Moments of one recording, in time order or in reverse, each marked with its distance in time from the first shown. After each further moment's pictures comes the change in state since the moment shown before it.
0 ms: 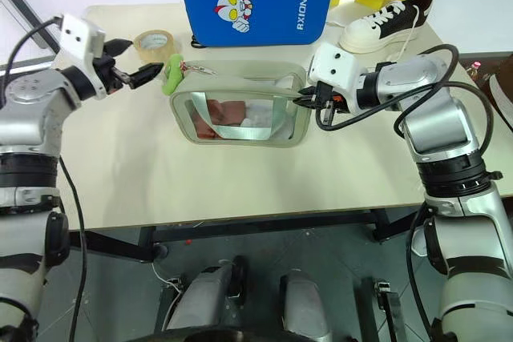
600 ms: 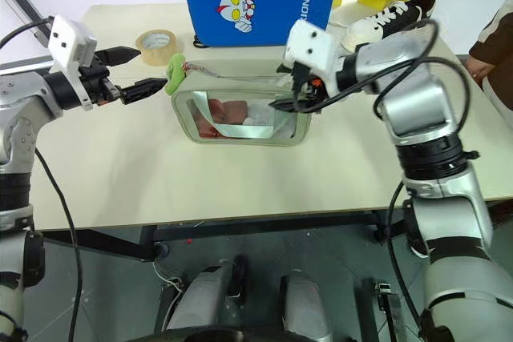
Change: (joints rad) left arm 0.133 0.122 0.032 -0.318 -0.127 0.189 -0.075; right arm -0.142 0.065 -0.015 -0.019 -0.005 0.158 0.069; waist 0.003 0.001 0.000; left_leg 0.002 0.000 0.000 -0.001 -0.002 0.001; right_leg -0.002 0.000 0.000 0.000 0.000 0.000
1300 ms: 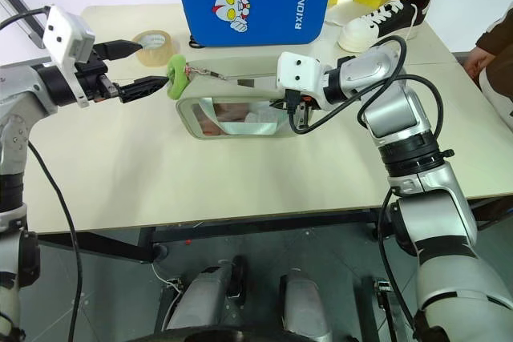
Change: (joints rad) left arm -0.002 0.022 0.004 -0.120 -0.029 0.066 -0.038; right arm 0.008 0.096 0.099 0.192 -0.169 -0.275 0.043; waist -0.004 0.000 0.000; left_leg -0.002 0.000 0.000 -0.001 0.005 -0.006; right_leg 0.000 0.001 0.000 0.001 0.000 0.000
